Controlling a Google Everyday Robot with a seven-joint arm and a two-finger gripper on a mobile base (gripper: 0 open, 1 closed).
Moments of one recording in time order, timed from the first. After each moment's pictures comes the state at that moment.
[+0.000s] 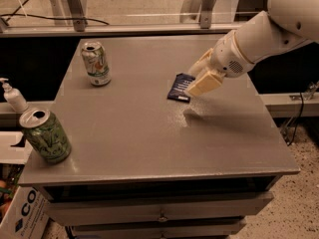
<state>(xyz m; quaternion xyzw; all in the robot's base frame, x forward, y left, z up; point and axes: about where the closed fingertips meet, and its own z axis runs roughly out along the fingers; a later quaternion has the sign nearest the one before) 0.580 -0.100 0.880 -0.60 0.72 0.15 0.32</state>
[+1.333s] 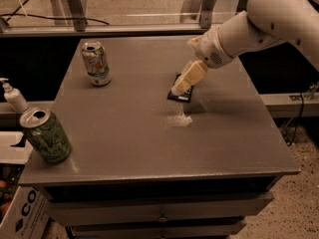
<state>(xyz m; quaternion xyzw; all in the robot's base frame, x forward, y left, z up) 0.642 -0.071 0.877 -0.57 0.72 0.16 0.37</state>
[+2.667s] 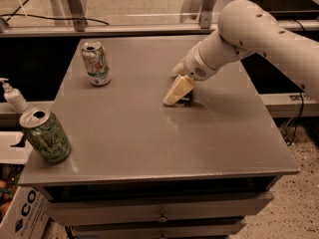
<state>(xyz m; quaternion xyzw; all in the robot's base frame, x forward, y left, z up) 0.653 -0.057 0.812 -0.59 0.74 0.12 0.30</state>
